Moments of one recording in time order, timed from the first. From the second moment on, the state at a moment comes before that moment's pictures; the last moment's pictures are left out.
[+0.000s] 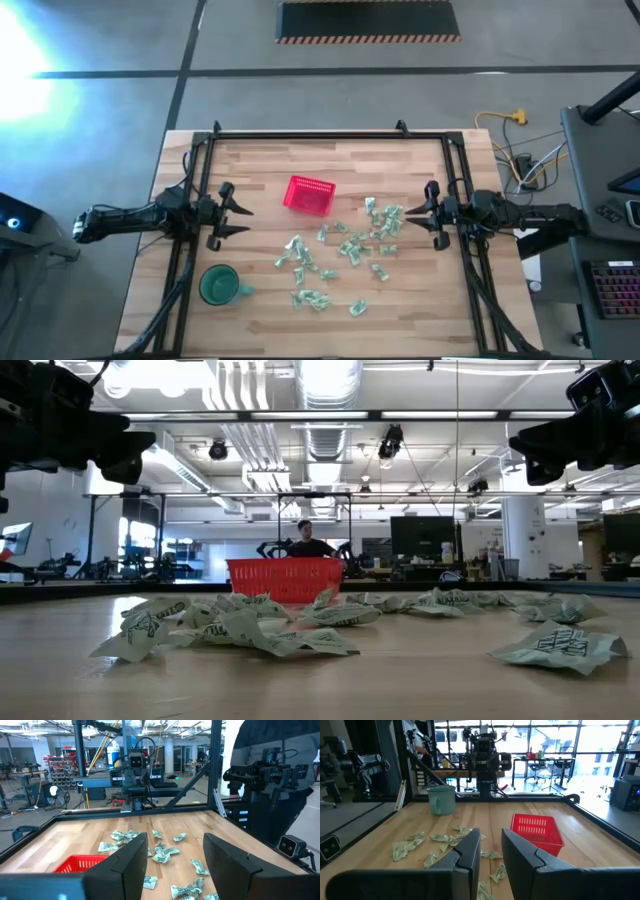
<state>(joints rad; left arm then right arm) 0.10 0.07 0.00 0.08 0.25 0.01 0.00 0.01 0.02 0.00 -0.05 0.05</state>
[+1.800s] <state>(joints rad) 0.10 0.07 0.00 0.08 0.25 0.01 0.00 0.01 0.02 0.00 -0.05 0.05</state>
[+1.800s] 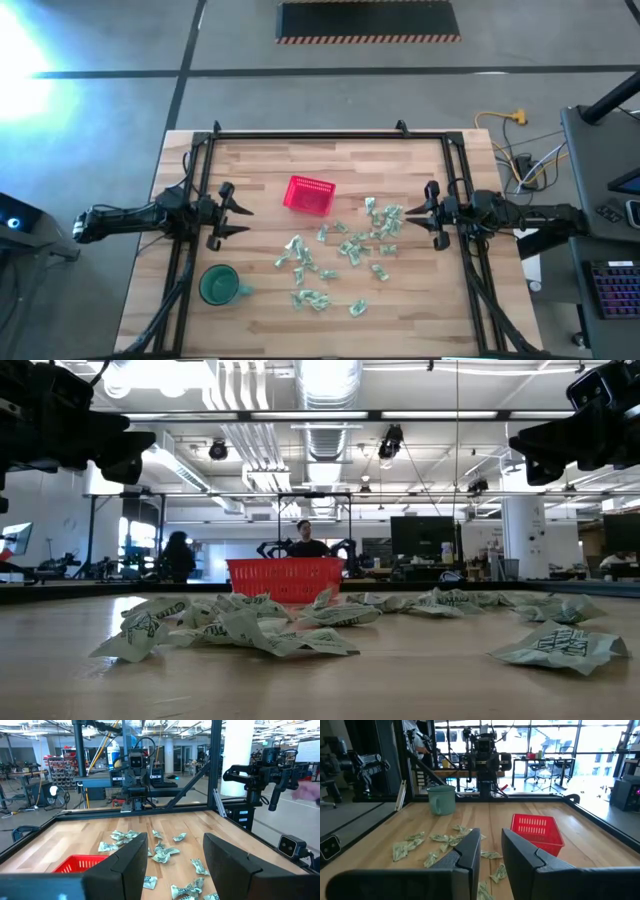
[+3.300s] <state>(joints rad) 0.10 0.07 0.00 0.55 0.25 0.01 0.00 0.01 0.02 0.33 -0.05 0.15</state>
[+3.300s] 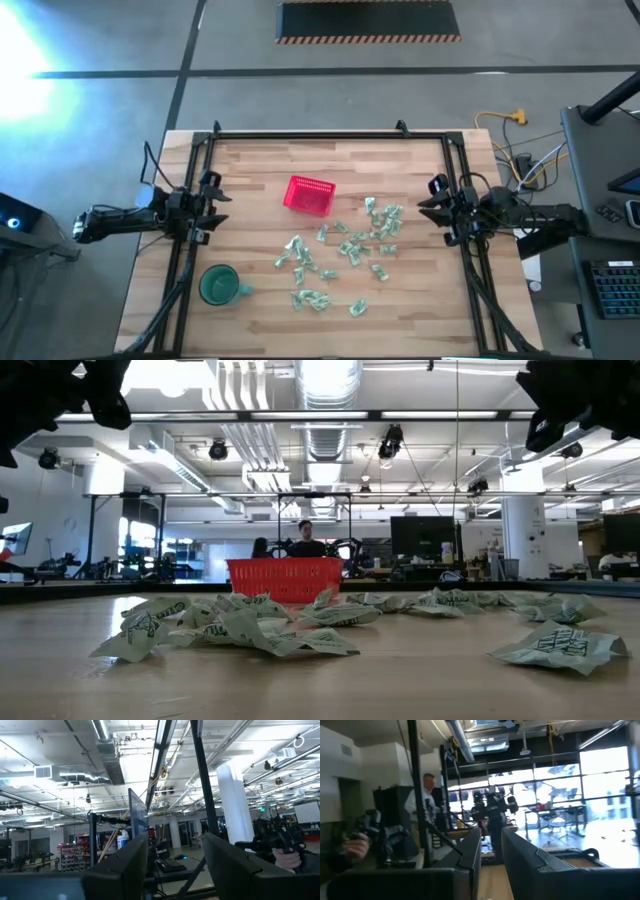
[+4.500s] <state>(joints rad) 0.10 0.45 0.00 0.55 0.14 0.03 0.00 1.04 0.60 -0.79 0.21 0.50</state>
